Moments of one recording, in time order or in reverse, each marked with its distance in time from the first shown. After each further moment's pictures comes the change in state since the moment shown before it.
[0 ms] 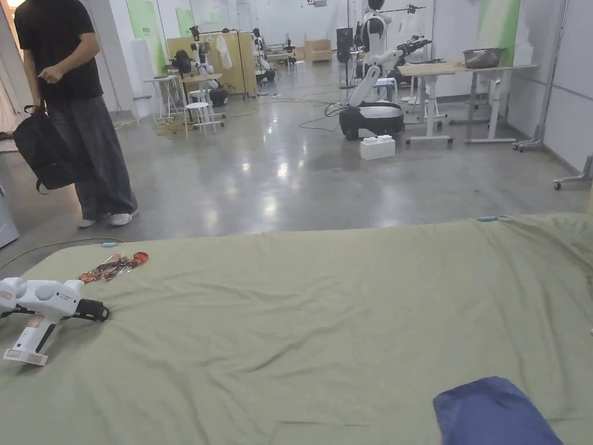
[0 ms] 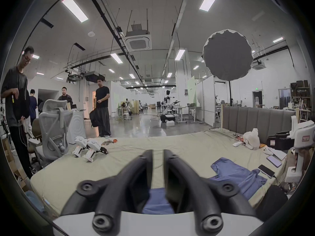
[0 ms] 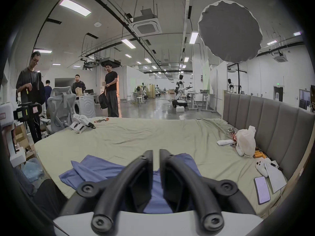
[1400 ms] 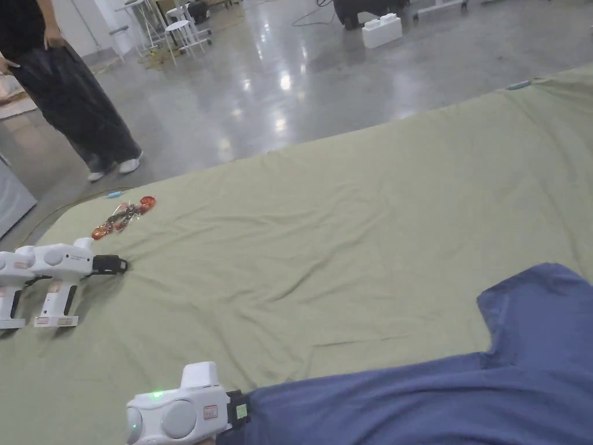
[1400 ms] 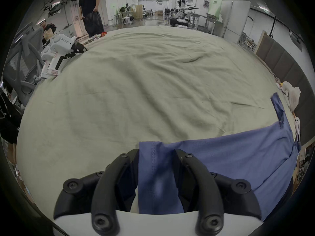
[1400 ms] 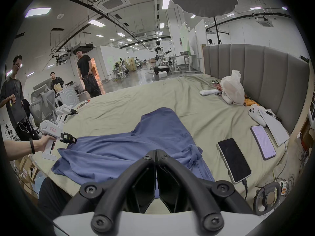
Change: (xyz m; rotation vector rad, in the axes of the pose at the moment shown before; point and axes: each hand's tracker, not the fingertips) left arm -0.072 -0.210 -0.330 -0.965 0.023 0.088; right arm 0.068 -0.078 -0.022 -0.319 -0.119 -0.232
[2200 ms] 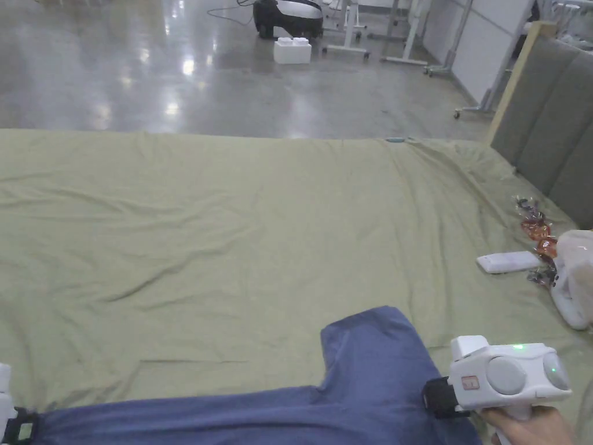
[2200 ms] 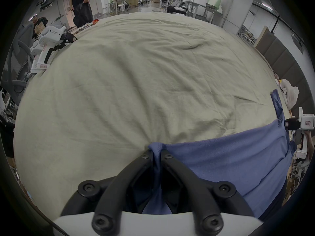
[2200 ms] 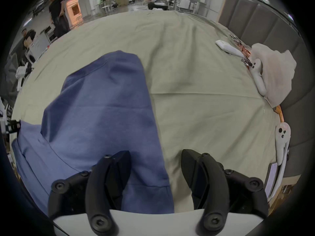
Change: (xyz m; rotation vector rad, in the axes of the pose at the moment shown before) left arm -0.001 0.016 -0.008 -0.133 -0.055 -0.001; right arm 0.069 0.076 -0.304 -0.630 -0.174 0.177
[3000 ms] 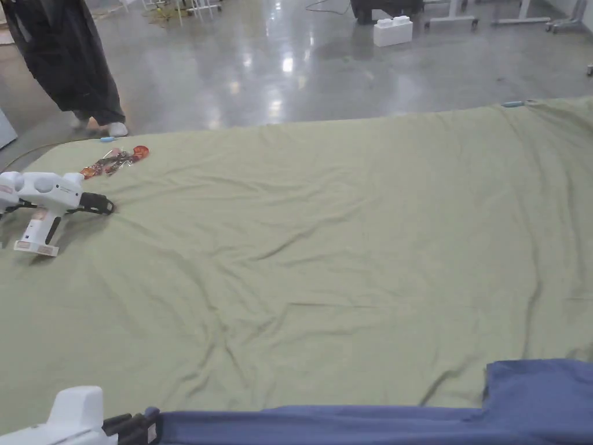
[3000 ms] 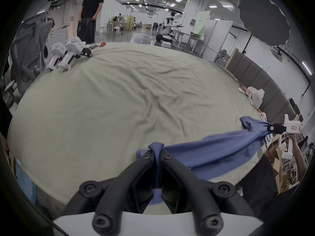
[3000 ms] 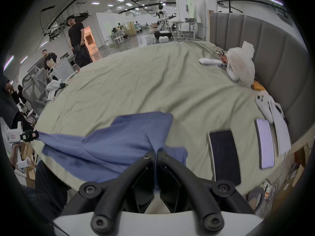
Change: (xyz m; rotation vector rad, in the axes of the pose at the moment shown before) left arm -0.036 -0.177 0.154 0.258 -0.175 0.026; right arm 0.012 -0.190 0.169 0.274 0.182 -0.092
